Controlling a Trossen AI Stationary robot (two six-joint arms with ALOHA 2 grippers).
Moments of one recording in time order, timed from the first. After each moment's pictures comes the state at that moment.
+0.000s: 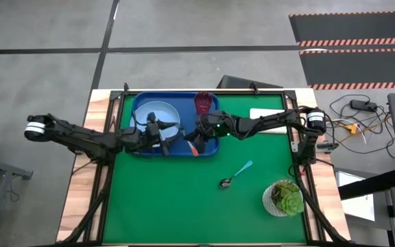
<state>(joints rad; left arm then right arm) -0.04 1.09 0.41 0.68 -0.44 0.04 -0.18 1.85 1.11 0.40 -0.25 0.48</state>
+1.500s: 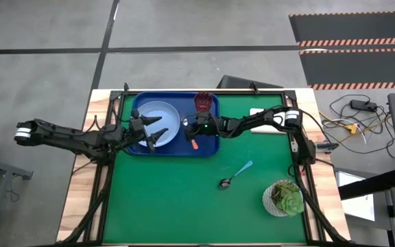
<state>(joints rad) -0.04 0.73 0.35 0.40 -0.53 0.01 -0.24 2.11 1.20 0.36 0.14 0.70</state>
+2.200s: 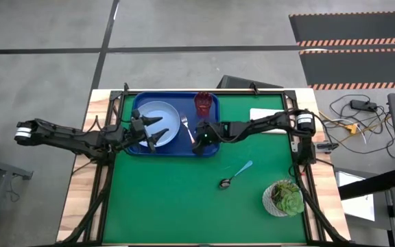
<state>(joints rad) -0.04 0.75 0.34 0.41 -0.53 0.01 -0.13 1.97 1.24 -0.10 0.13 0.46</state>
